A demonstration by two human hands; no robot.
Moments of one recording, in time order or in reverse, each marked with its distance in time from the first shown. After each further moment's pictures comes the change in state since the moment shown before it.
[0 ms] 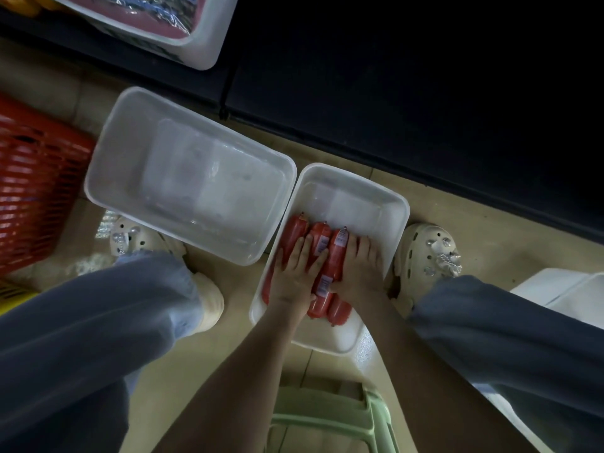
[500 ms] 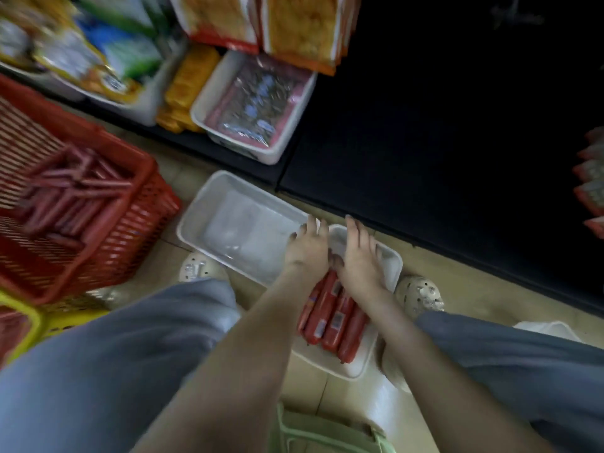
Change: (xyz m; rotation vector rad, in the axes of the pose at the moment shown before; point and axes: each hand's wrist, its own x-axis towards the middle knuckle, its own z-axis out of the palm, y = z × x) left_hand -0.043 -0.008 -0.207 -0.025 0.188 -0.215; right_hand -0.076 -0.094 -0.149 0.265 0.398 -0.258
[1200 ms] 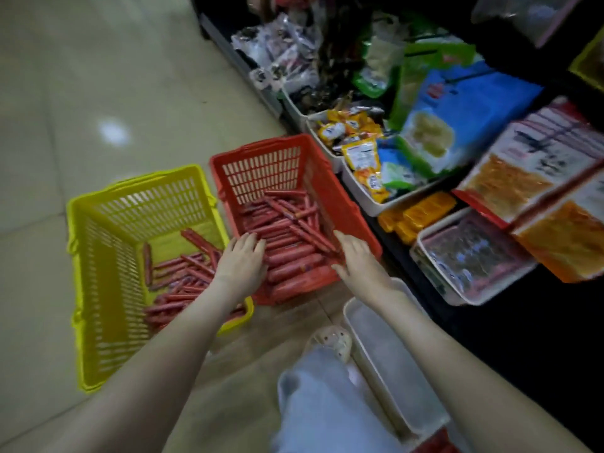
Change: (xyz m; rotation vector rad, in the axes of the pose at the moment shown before) left_hand -0.190 -0.418 -0.047 -0.042 0.389 -0.578; right_hand 0.056 -0.373 0.084 -0.239 -0.300 -0.926
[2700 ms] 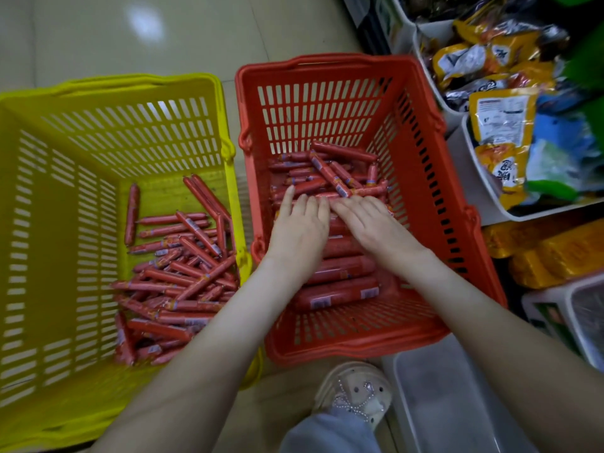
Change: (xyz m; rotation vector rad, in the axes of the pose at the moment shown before) left_hand 0.136 -0.006 0.101 0.206 0.046 -0.081; right_hand 0.208 0.068 0.136 -0.451 0.103 -0.830
